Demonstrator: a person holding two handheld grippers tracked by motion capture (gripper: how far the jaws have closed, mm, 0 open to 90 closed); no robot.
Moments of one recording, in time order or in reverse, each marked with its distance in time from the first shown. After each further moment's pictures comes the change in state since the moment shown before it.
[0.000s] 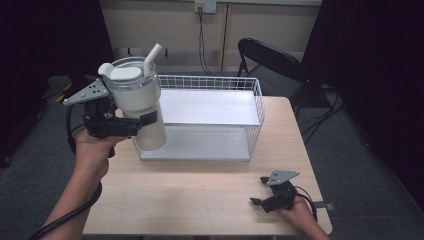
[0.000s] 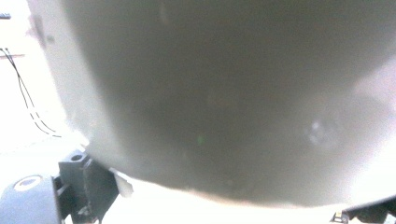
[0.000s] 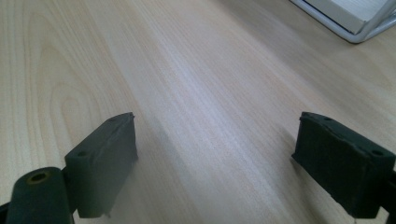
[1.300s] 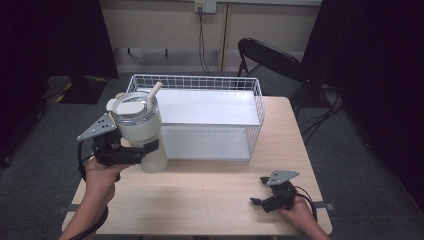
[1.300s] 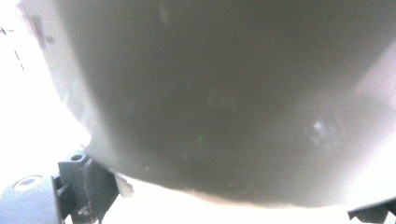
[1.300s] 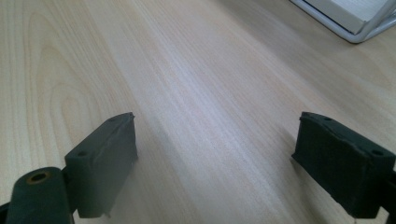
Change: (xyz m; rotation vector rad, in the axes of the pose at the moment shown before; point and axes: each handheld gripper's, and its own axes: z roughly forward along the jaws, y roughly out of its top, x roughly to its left) left arm -0.001 -0.076 0.000 0.019 0.007 -0.040; right arm 0.000 0.000 0.000 0.002 0.001 0.000
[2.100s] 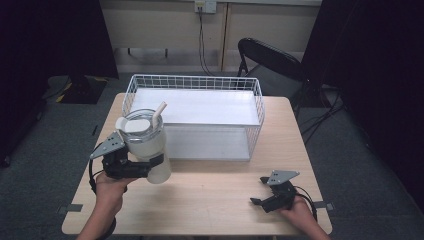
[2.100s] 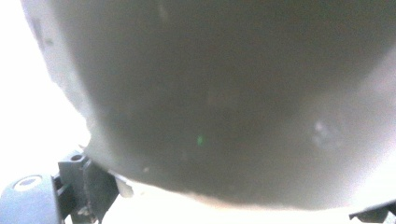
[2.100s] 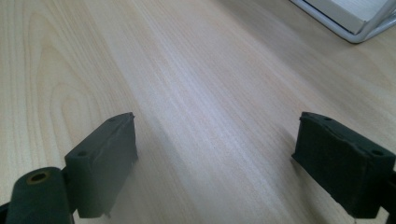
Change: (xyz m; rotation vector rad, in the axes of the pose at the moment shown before) left arm 0.000 -0.051 0.012 0.005 0.000 0.000; right arm 0.000 0.000 0.000 0.000 0.000 0.000
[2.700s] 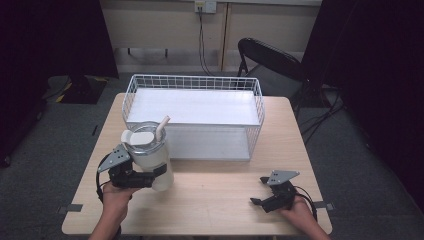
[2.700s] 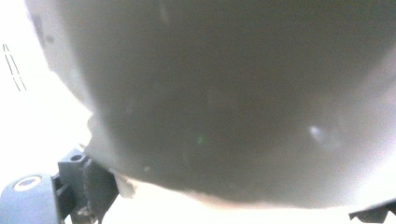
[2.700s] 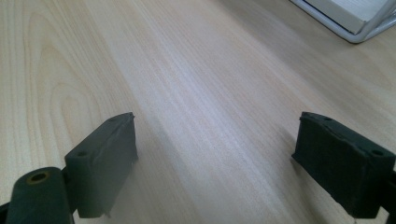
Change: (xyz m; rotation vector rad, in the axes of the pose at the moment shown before) left arm 0.001 -0.040 0.008 -0.009 -0.004 0.037; right arm 0.000 0.000 0.000 0.000 0.000 0.000
